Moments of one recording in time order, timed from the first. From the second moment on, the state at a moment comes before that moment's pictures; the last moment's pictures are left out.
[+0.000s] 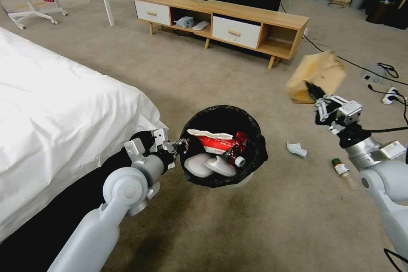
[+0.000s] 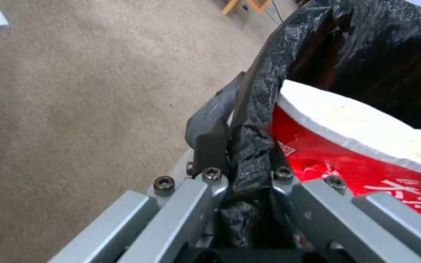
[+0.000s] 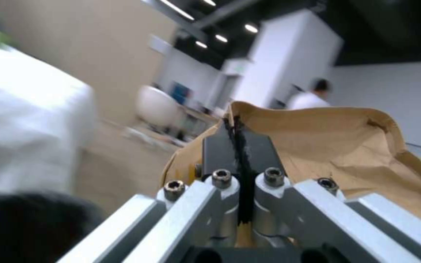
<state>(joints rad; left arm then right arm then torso) 0.98 -1.11 -0.18 -2.04 -1.26 0.49 -0.43 -1.16 0.80 0.64 1.95 0.59 0.37 -0.45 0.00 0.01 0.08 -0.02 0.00</state>
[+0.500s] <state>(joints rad) 0.91 -1.13 -0.10 -1.98 -1.30 0.49 -0.43 -1.20 0.69 0.58 2.02 0.71 0.37 -0.57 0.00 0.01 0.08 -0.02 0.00</state>
